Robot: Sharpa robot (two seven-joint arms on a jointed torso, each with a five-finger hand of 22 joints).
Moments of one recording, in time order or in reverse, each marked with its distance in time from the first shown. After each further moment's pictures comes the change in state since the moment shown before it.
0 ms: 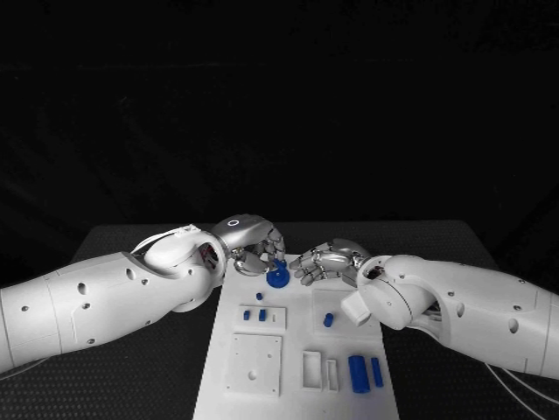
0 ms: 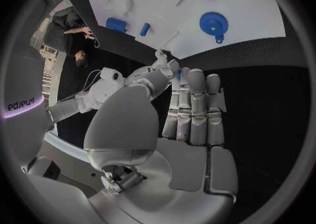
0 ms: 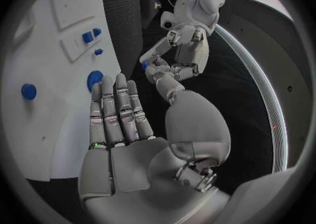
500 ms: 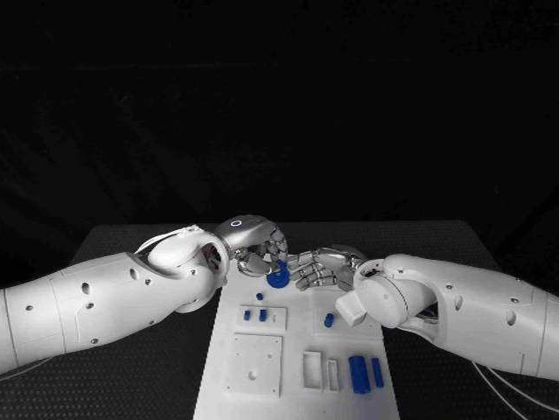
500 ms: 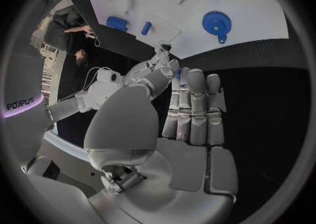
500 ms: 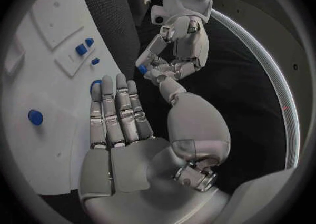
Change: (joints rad) left arm 0.000 0.008 0.000 0.001 0.006 0.000 -0.004; left_hand 0.001 0.001 0.000 0.000 0.004 0.006 0.000 -0.002 0.000 -0.001 -0.001 -0.002 0.000 0.000 0.001 0.000 -0.001 0.000 0.000 0.000 0.000 0.000; right arm 0.001 0.012 -0.001 0.002 0.160 -0.001 -0.025; right_hand -0.059 0.004 -0.006 0.011 -0.054 0.000 0.000 0.000 -0.009 0.000 0.000 0.000 0.000 0.000 0.000 -0.008 0.002 0.000 0.000 0.000 -0.015 0.009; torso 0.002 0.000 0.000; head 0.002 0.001
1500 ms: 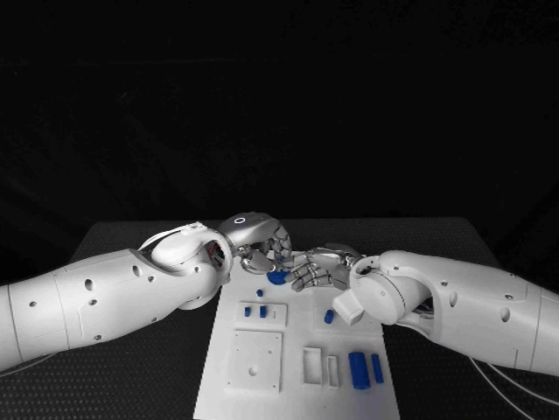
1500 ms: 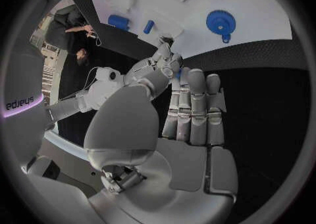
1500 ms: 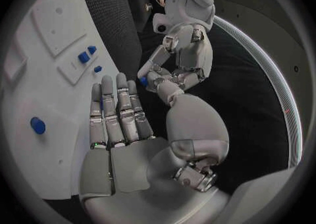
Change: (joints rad) left arm 0.000 0.008 0.000 0.006 0.002 0.001 -0.003; left_hand 0.001 0.004 0.003 -0.003 -0.004 0.000 0.002 0.001 0.001 0.003 0.003 0.001 0.001 0.001 -0.004 0.000 -0.001 0.000 0.000 0.000 -0.004 0.001; right arm 0.002 0.017 -0.001 -0.008 -0.032 0.048 -0.028; right_hand 0.022 0.029 0.070 0.001 0.000 0.008 -0.008 0.000 -0.006 0.014 -0.007 0.005 0.002 0.011 -0.004 0.000 0.006 0.000 0.013 0.005 -0.010 0.016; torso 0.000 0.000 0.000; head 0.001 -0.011
